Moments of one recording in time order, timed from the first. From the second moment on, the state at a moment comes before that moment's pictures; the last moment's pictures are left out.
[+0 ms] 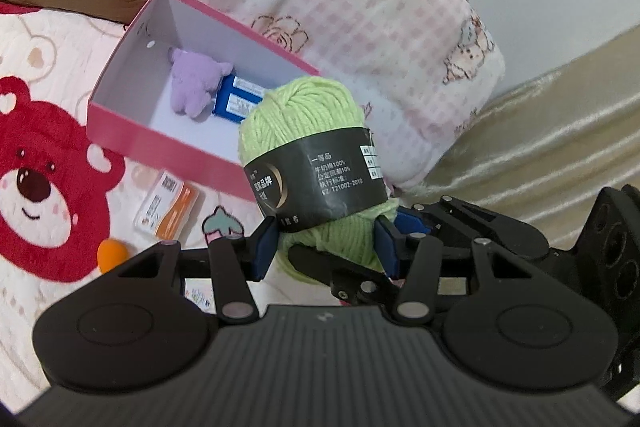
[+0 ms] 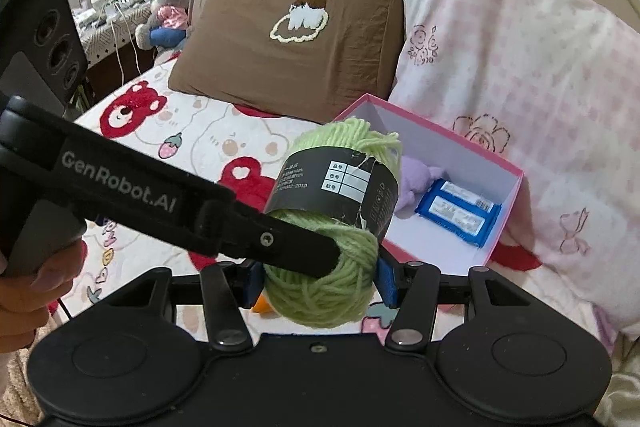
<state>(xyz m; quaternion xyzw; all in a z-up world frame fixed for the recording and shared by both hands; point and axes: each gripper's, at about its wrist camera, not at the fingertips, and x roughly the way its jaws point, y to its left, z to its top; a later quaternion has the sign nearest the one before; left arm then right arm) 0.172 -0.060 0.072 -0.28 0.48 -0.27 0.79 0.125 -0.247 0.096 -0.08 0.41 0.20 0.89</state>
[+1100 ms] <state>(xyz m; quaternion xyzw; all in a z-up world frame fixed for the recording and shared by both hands) 0.330 -0.109 -0.037 -0.27 0.57 -0.21 0.75 0.283 -0.291 -0.003 -0.09 0.46 0.22 0.85</state>
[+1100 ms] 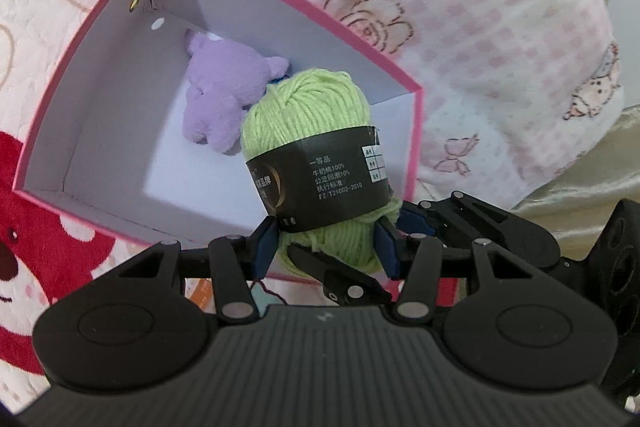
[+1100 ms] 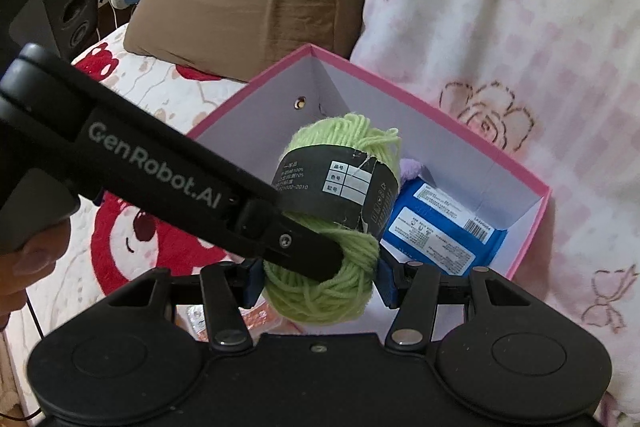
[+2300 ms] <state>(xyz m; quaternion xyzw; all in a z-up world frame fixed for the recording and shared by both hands) 0.382 -0.103 -0.075 -0.18 0.57 -0.21 0.77 0.339 -0.302 -0.059 -0.12 0.54 0.25 0.80</state>
